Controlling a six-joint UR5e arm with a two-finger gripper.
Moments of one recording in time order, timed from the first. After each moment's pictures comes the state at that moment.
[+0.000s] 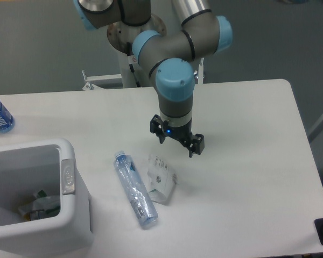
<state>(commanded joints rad) 2.40 -1.86 -1.81 -1.02 1.60 0.97</state>
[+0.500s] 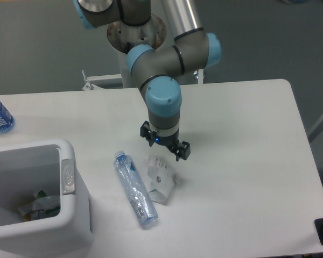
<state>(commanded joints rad) 2.36 -1.92 -1.86 -0.93 1.56 0.87</state>
